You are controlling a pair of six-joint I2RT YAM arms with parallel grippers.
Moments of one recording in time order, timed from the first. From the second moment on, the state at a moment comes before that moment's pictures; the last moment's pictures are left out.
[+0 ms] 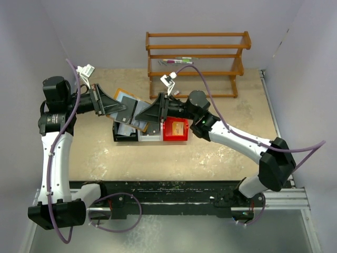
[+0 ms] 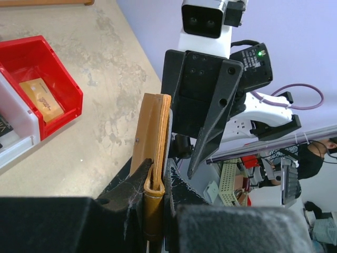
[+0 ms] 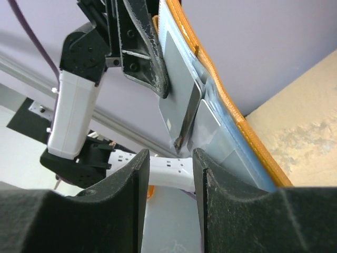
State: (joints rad) left arm 0.14 1.08 1.30 -0.60 1.24 -0.56; right arm 0.81 1.51 1.16 0.55 -0.66 1.03
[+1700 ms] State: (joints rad) left arm 0.14 1.03 1.27 -0.37 1.38 -0.80; right arm 0.76 1.49 0.91 1.06 -0.73 1.34
